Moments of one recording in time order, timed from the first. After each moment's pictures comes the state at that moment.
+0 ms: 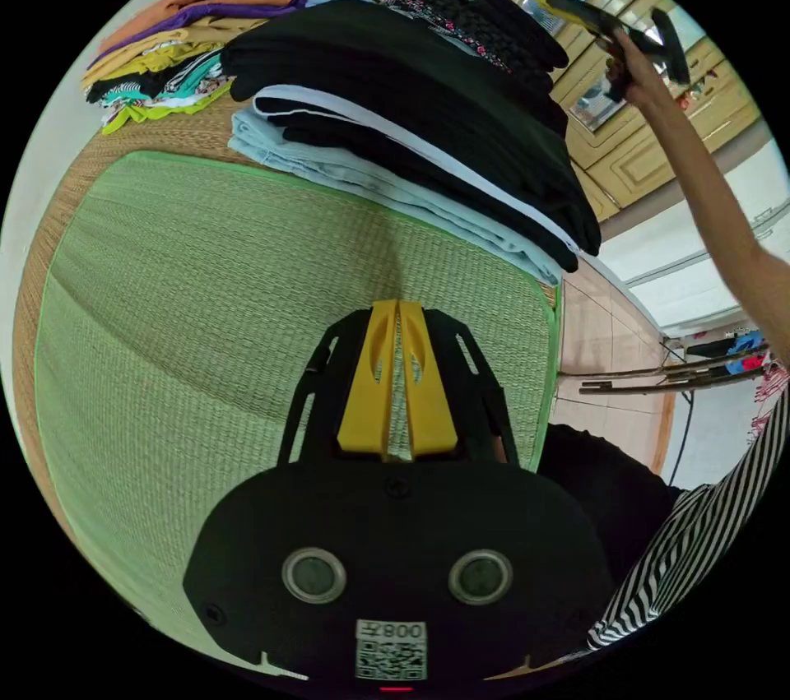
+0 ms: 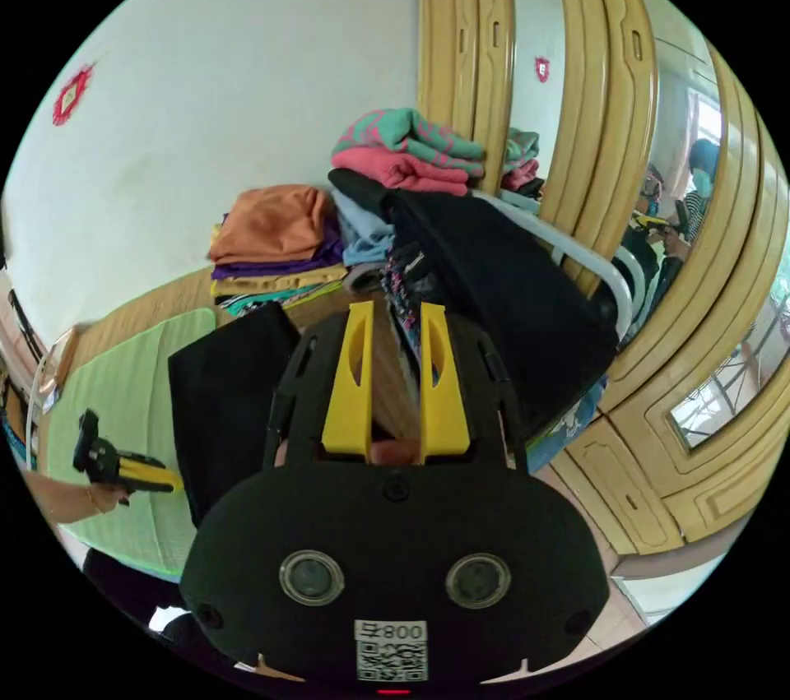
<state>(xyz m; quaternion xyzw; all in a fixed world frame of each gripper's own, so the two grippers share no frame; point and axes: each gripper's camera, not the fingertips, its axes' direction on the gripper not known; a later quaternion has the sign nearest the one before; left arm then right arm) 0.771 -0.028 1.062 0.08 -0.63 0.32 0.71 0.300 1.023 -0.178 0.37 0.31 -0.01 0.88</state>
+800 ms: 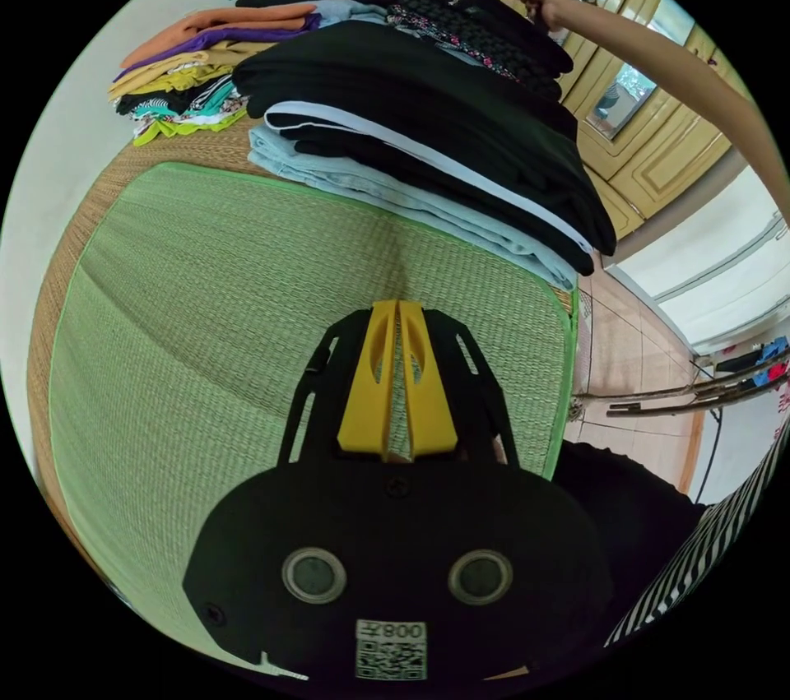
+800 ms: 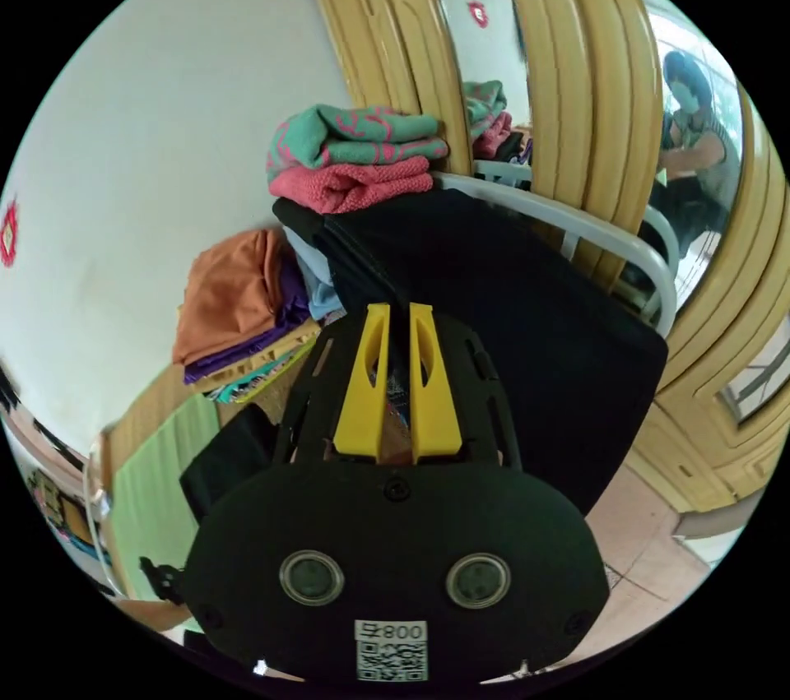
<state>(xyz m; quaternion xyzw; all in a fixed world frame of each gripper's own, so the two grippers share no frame) 0.566 0.024 1.018 0.13 -0.65 0.33 0.67 0.546 0.900 -0.325 0.38 0.22 0.10 0.89</state>
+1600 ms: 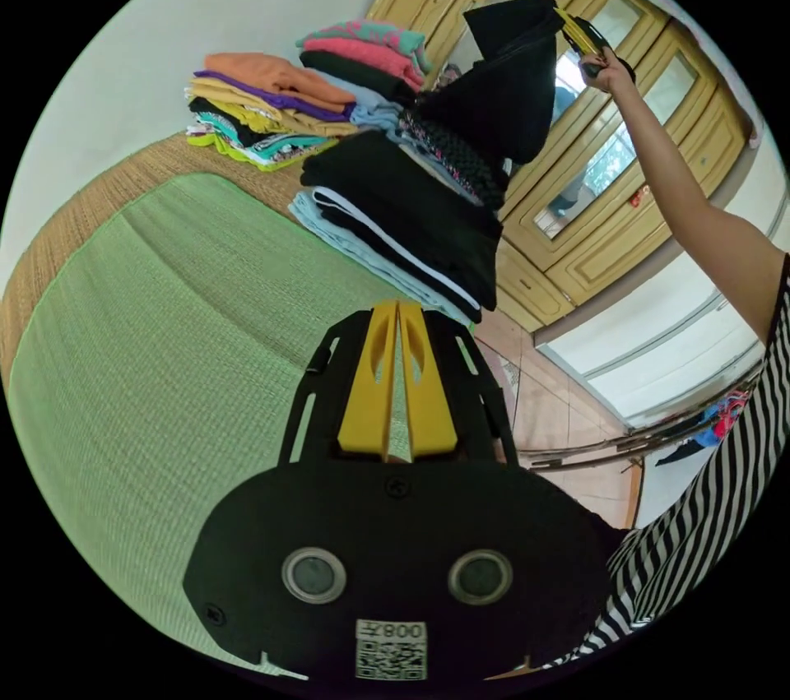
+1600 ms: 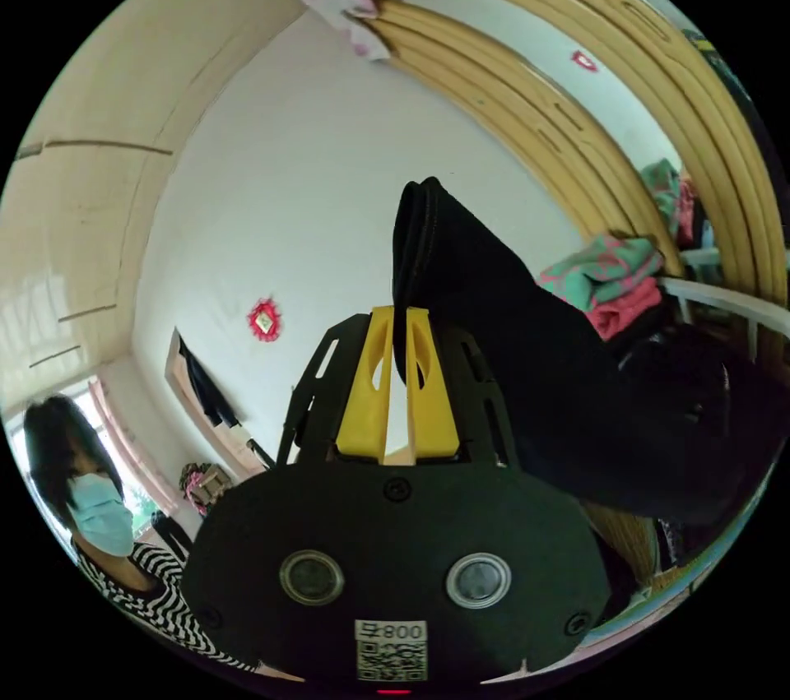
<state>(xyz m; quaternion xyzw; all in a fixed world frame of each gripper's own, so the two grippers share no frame) 0.321 0.248 0.900 0.25 -0.51 0.36 0.74 0.515 0.980 -0.612 0.51 -0.17 -0.10 0.83</state>
